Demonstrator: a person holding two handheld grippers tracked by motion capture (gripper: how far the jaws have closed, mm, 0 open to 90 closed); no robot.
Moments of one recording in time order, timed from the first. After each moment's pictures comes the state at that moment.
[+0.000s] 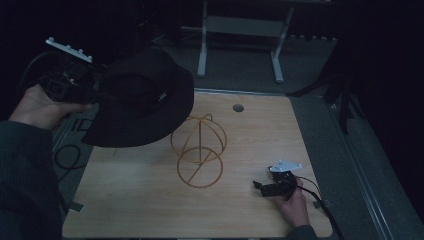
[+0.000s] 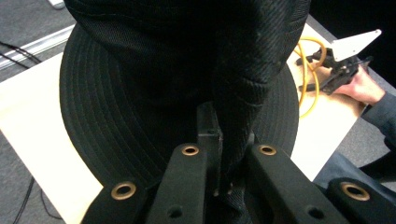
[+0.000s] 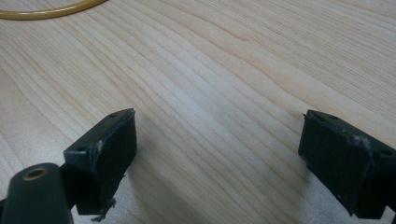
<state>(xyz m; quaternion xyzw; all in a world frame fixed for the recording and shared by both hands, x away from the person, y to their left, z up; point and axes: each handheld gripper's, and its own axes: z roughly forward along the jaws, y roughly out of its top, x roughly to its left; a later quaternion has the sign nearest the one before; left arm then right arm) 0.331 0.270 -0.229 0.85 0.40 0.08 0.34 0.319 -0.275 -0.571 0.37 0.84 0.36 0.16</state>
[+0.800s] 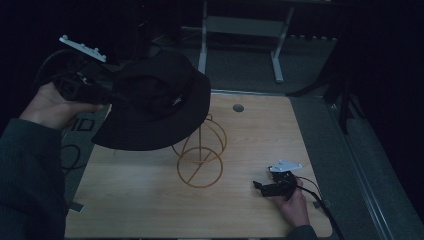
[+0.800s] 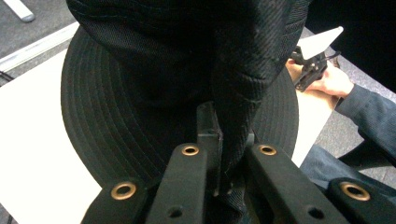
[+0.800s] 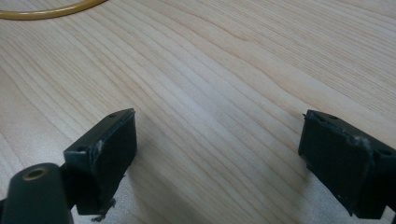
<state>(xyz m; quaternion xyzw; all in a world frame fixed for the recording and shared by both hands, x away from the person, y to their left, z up) 0.327 0.243 -0.220 0.86 0.36 0.06 0.35 0.319 -0.276 -0.571 0.37 0.84 0.36 0.16</state>
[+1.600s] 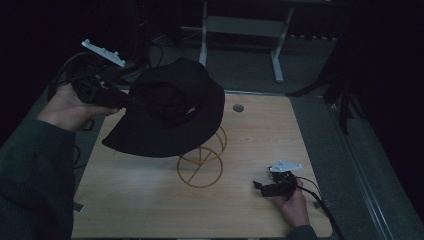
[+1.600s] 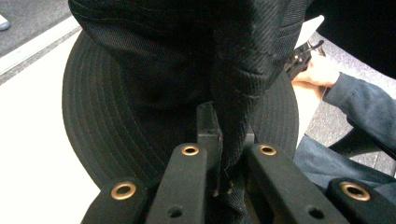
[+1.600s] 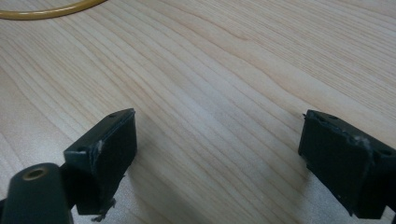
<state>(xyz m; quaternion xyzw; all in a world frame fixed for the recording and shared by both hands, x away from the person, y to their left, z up) 0.327 0.211 -0.222 0.88 0.32 0.05 0.34 0.319 -0.276 -0.571 0.37 0.84 0.36 0.16</state>
